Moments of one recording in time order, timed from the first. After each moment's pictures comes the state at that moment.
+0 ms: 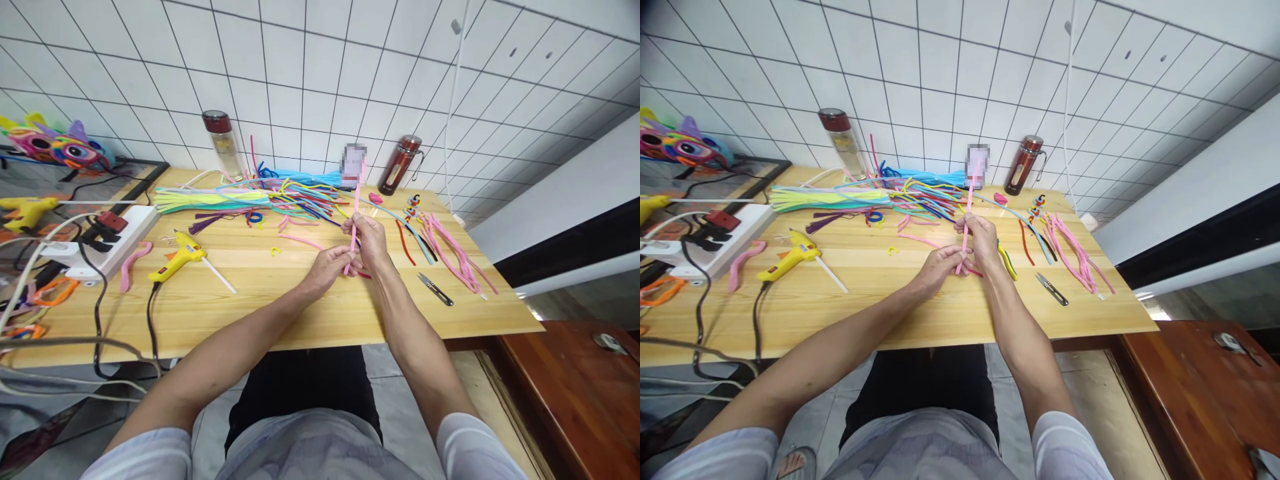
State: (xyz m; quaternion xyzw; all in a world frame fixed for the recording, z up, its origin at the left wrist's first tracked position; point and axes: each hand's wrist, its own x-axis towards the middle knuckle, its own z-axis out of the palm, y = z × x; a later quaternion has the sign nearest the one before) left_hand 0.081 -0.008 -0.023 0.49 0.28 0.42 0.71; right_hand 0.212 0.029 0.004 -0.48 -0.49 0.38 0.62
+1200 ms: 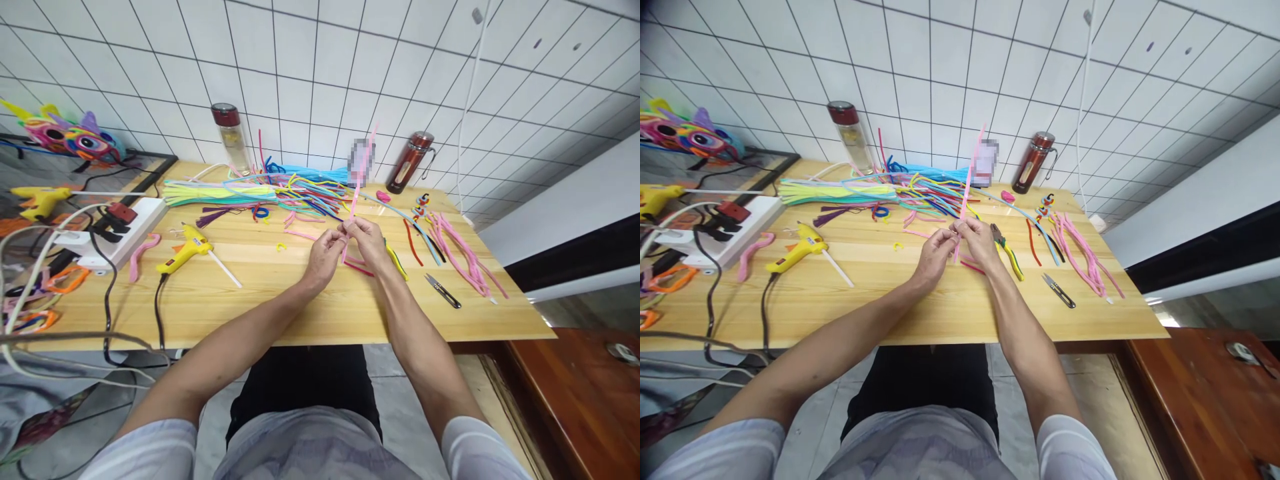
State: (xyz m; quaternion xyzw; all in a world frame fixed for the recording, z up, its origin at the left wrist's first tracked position) left_hand 0.074 0.008 -0.025 0.50 0.35 0.57 0.54; right_hand 0.206 0.026 0.003 -0.48 -0.60 0.36 0.53
